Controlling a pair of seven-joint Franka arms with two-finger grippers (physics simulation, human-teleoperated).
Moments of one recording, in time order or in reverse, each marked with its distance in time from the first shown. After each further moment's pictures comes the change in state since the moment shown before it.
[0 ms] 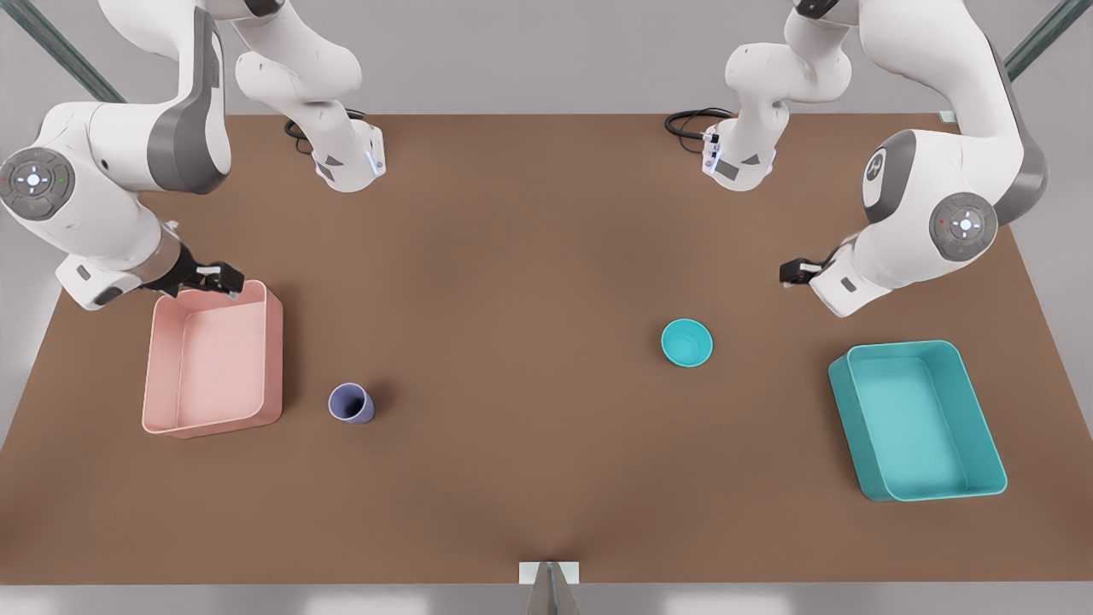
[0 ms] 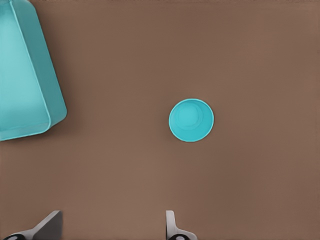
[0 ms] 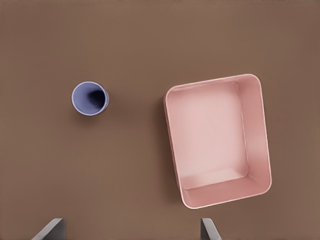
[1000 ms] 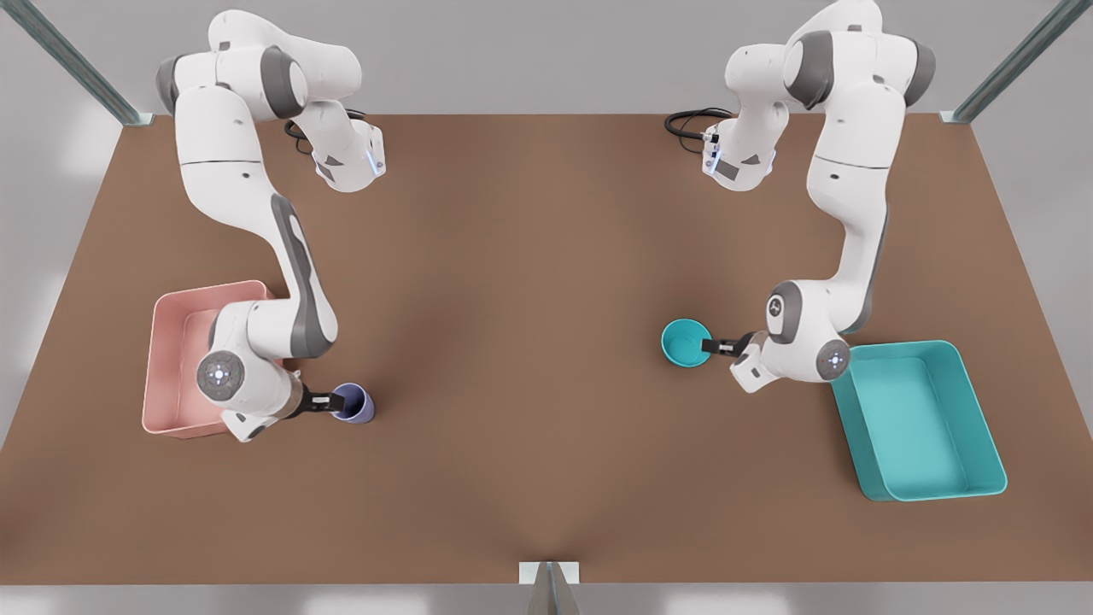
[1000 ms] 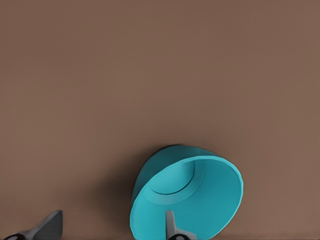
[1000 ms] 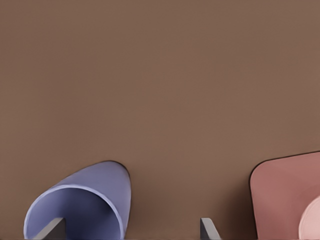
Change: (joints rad) left arm 0.052 0.380 -0.041 -0.399 -0.305 0.638 0.169; right arm 0.040 0.494 -0.001 -0.110 0.131 0.610 0.024
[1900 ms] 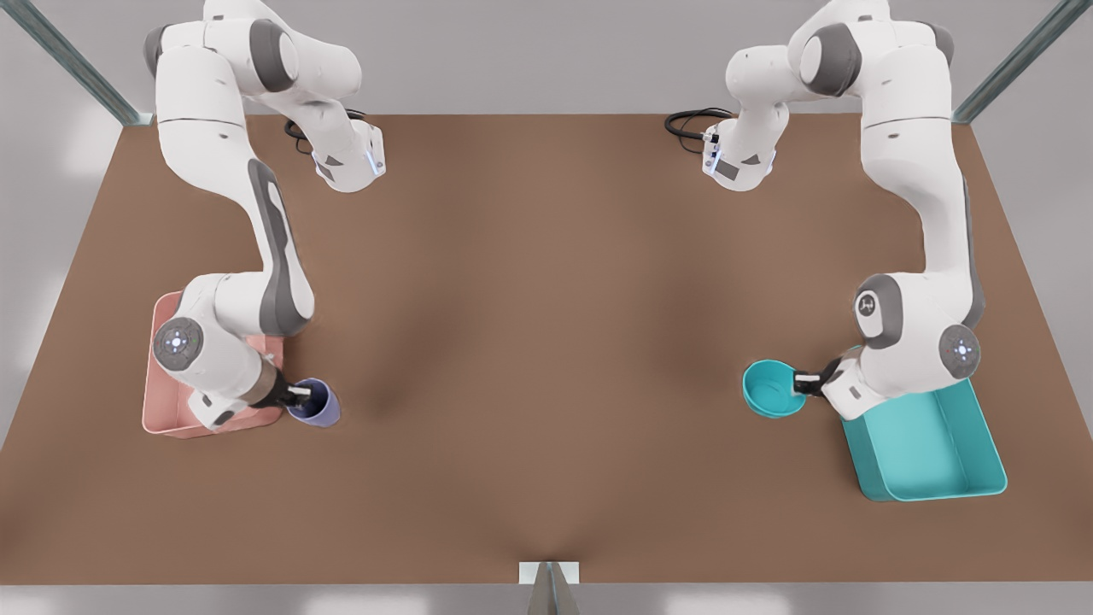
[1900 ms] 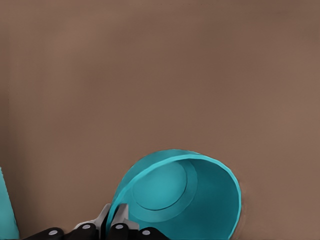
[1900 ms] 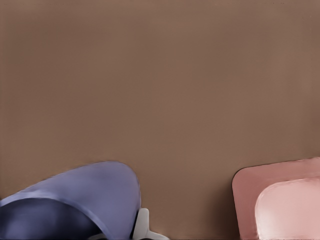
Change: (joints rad) left arm 0.122 -0.030 0.049 0.405 0.122 -0.117 0.102; right arm -0.049 -0.184 -0.008 -0.027 0.031 -0.045 -0.068
